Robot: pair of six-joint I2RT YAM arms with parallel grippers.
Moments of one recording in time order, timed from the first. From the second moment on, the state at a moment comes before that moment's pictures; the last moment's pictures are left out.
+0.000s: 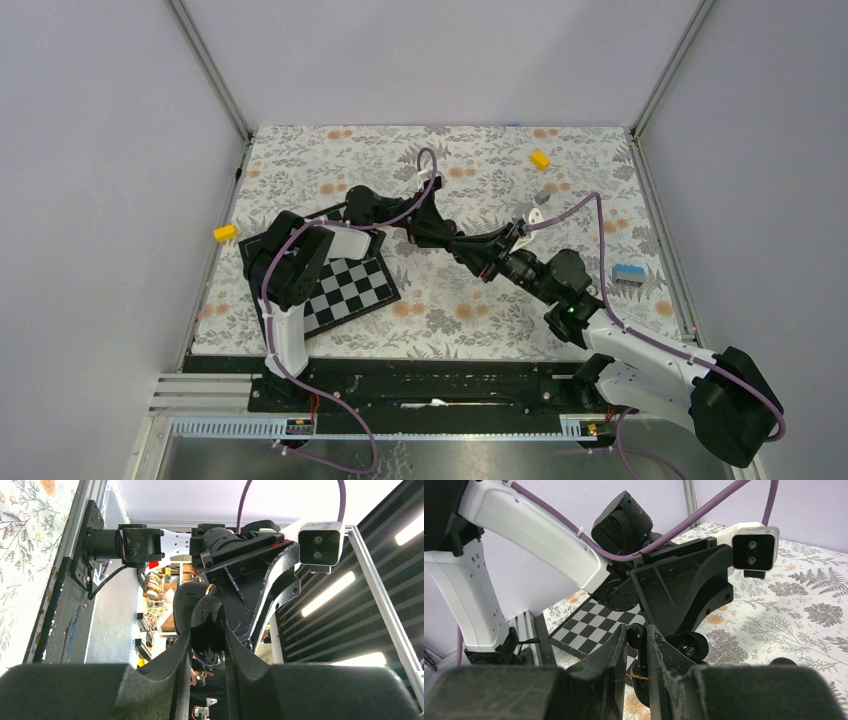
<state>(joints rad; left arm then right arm) -0.48 1.97 0.99 1.46 1.35 -2.09 0.73 0.99 0.41 0.78 -0.25 0.34</state>
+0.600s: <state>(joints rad) -0.48 1.97 0.99 1.46 1.35 -2.09 0.73 0.96 0.40 0.77 -0.25 0.34</state>
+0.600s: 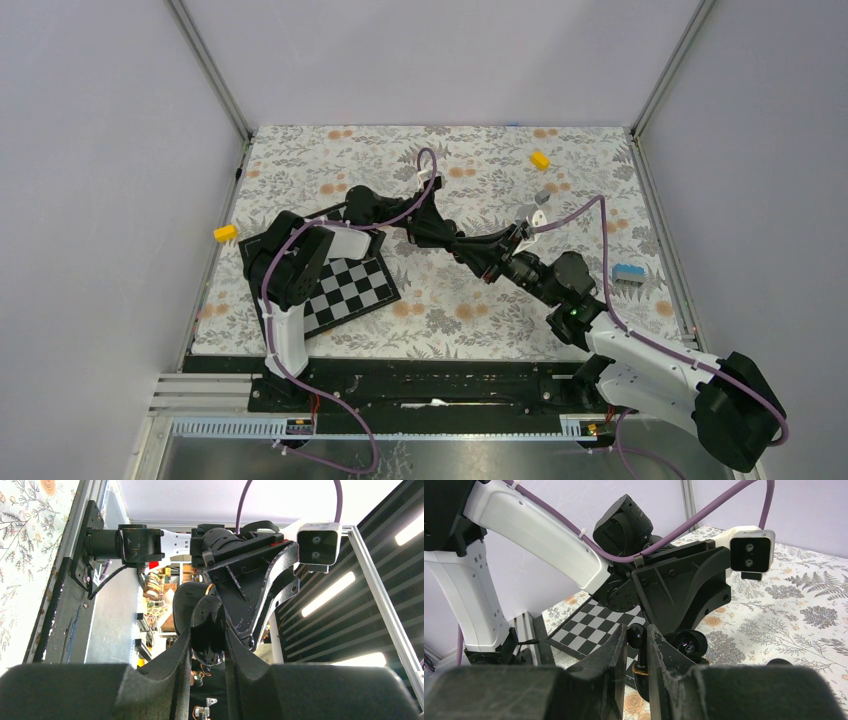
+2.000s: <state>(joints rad) -0.48 1.97 0.99 1.46 1.35 -2.09 0.73 0.93 0.37 0.76 -0.24 0.33</state>
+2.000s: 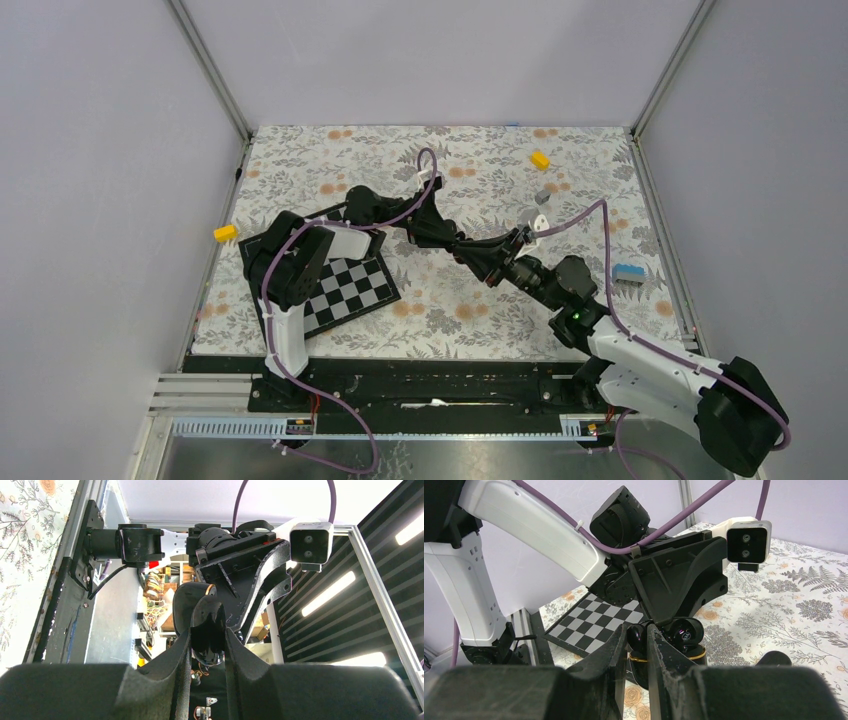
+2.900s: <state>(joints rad) -0.46 1.97 0.99 1.46 1.36 -2.09 0.73 0.97 0.41 0.74 -0.26 0.32</state>
